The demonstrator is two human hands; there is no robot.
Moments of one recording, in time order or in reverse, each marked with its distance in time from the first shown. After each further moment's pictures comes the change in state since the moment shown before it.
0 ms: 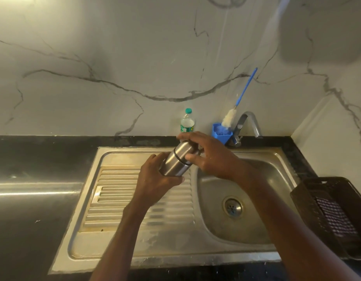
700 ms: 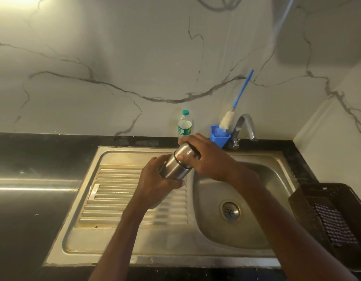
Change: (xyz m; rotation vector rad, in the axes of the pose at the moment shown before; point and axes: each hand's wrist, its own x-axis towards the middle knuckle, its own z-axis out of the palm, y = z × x) left_hand -0.010 0.023 0.023 -0.036 -0.013 -0.054; right_hand -0.009 0.024 -0.010 -0.042 -0.017 -0.007
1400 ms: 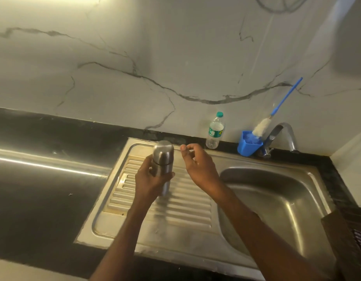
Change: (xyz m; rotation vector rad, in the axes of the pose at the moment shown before) left_hand -0.011 -0.093 -0.056 -0.144 0.335 -0.202; right_hand 0.051 -0.046 0.116 0.185 0.207 0.280
